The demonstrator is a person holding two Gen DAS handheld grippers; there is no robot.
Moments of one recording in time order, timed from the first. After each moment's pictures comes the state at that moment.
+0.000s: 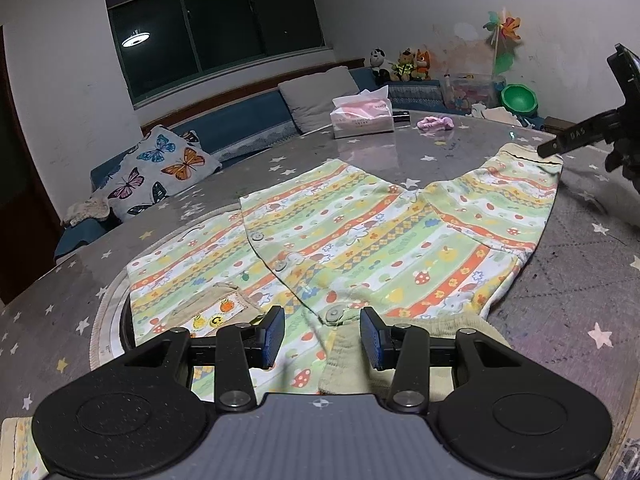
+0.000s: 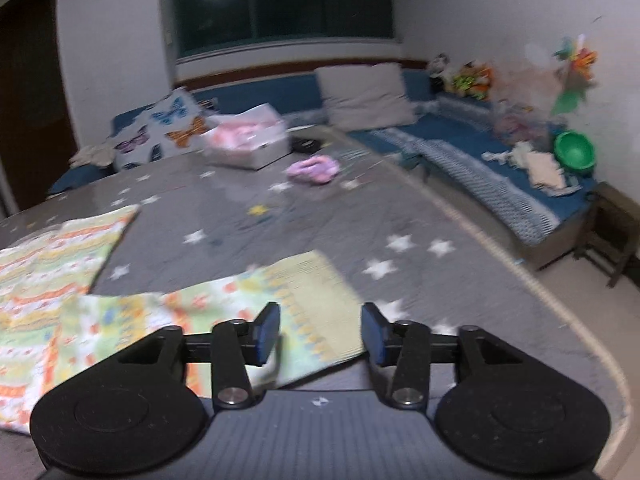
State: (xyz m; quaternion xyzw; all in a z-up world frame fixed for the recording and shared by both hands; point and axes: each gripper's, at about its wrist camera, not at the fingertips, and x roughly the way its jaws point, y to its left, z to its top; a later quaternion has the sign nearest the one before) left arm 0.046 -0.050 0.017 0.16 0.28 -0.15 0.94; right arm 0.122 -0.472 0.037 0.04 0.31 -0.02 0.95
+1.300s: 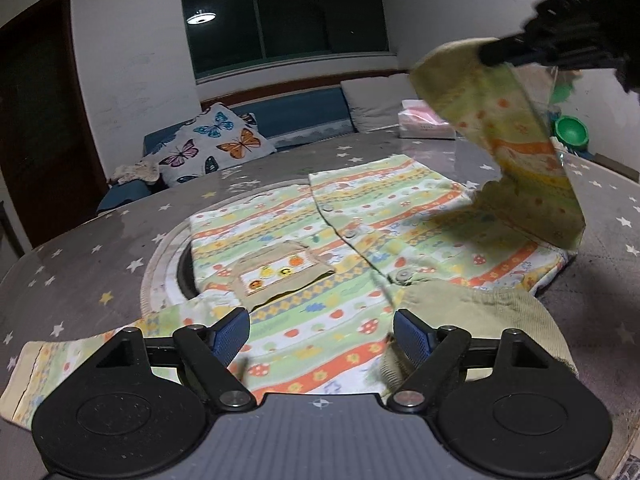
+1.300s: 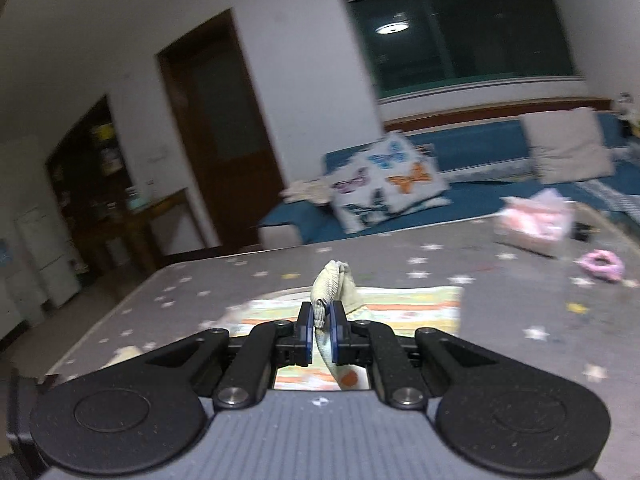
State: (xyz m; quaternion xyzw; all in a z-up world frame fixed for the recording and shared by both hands) left arm 0.020 -0.003 0.012 0.09 0.27 -0.07 0.95; right arm 0.105 -0.280 0.146 0.08 0.24 0.30 0.92
